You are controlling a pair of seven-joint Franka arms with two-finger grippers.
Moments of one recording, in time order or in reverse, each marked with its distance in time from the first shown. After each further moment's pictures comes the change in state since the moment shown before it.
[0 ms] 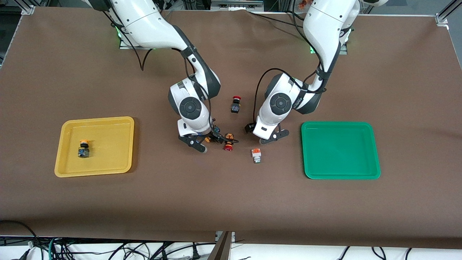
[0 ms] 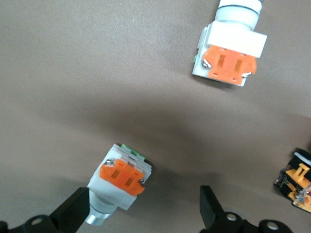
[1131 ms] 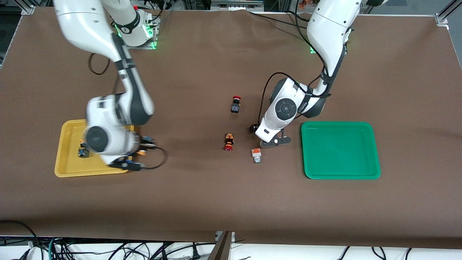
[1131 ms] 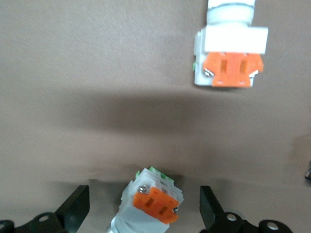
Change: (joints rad) left arm 0.037 0.019 -0.010 0.001 0.029 0.000 0.226; right arm -0.332 -0.133 -0.191 0.013 -0.004 -0.406 -0.998
